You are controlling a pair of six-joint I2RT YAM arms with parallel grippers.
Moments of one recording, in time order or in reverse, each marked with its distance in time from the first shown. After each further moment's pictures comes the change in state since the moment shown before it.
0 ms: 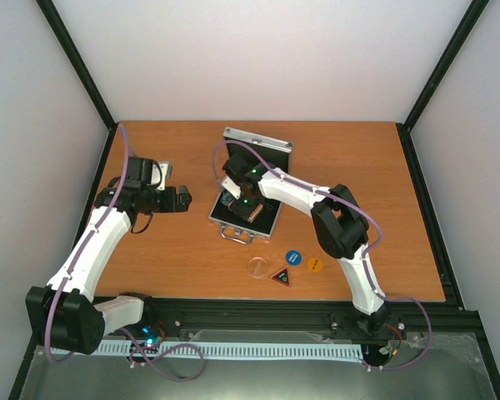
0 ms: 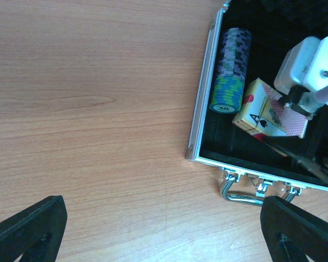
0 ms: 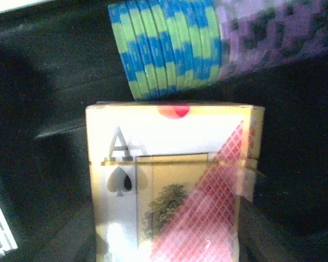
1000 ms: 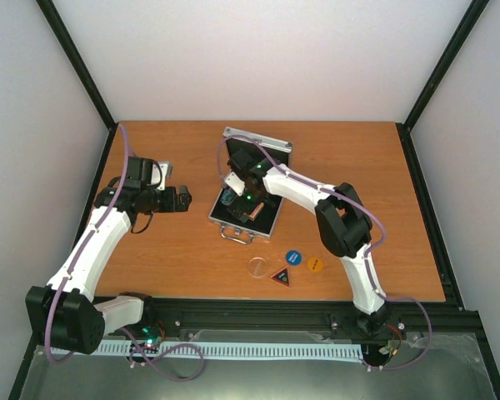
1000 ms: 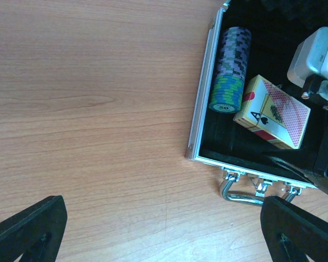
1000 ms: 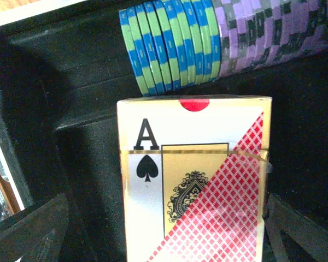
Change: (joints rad) left arm 0.000 0.001 0.002 0.000 0.000 0.000; right arm -0.032 -0.015 0.006 -0.018 -0.094 -0.010
